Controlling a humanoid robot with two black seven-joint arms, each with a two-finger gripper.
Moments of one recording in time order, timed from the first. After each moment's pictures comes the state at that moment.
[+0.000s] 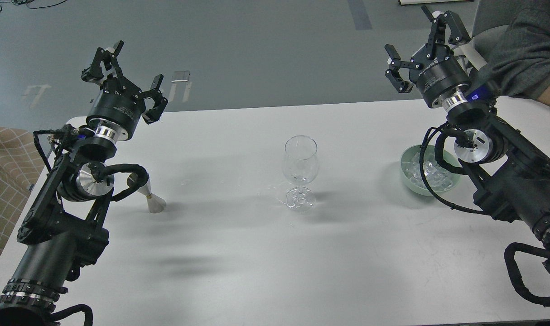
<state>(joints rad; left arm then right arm) -0.49 0.19 -1.40 -1.08 0.54 -0.17 -0.08 0.79 -0.19 0.99 0.64 -0.35 0.39 0.36</state>
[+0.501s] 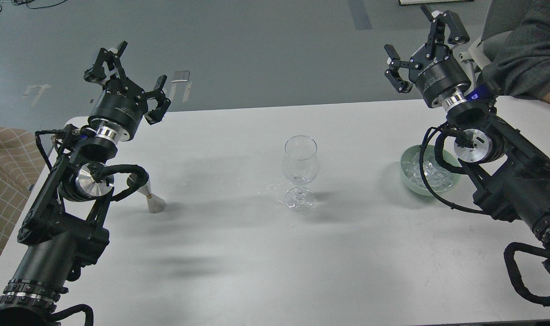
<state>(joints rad) -0.49 0.19 -1.41 -1.08 0.52 -0.19 -0.07 0.80 -0.19 0.99 0.64 -0.36 0.39 0.36</state>
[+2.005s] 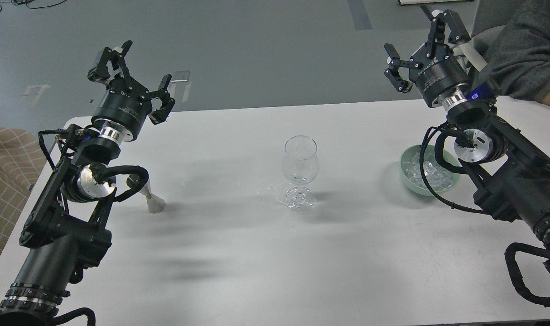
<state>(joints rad) -0.46 0.18 -1.42 -1.14 0.52 -0.19 -0.04 0.79 -0.19 0.99 0.65 -0.36 0.39 0.36</state>
